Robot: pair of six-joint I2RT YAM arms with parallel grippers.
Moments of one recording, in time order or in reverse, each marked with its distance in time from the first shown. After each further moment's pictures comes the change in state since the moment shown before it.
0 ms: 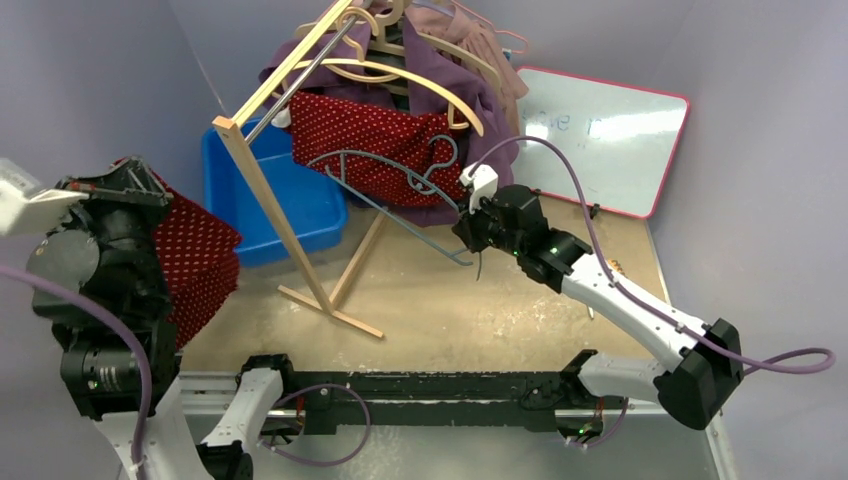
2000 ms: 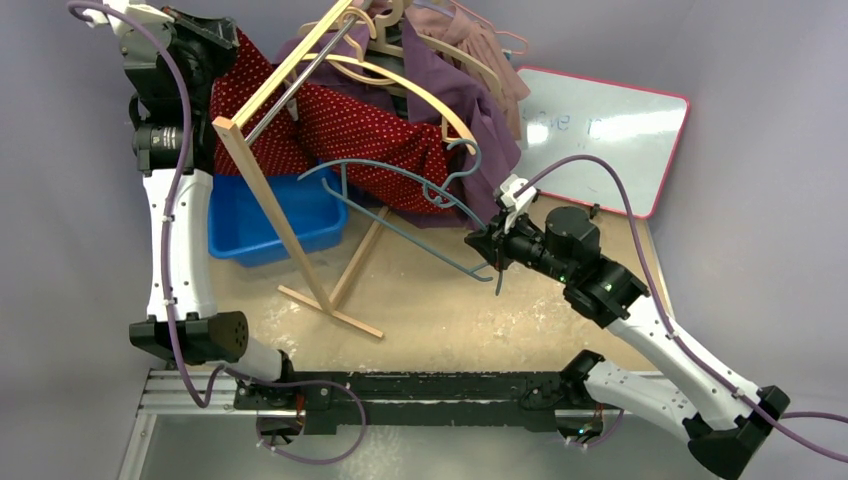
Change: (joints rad) left arm 0.001 0.718 0.250 0.402 0.353 -0.192; right arm -0.001 -0.338 -0.057 -0.059 -0.175 -0.020
